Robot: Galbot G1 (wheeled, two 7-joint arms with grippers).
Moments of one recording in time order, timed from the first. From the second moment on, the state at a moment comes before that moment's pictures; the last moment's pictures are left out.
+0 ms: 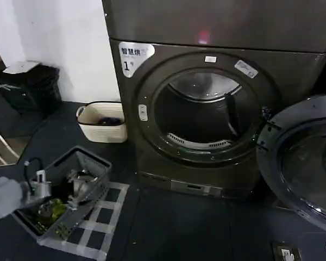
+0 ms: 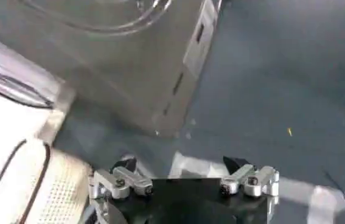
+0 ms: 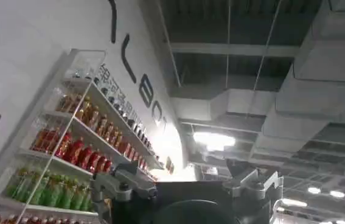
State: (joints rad) left arm 0.72 0.01 0.17 -1.78 -0.32 0.08 0.58; right arm -1.65 0.91 2.40 1.67 0.27 -0.24 -0.08
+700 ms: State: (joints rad) left arm 0.73 0.08 0.12 -1.70 -0.25 0.03 0.67; right arm -1.65 0.91 2.43 1.67 0.25 -0.22 -0.09
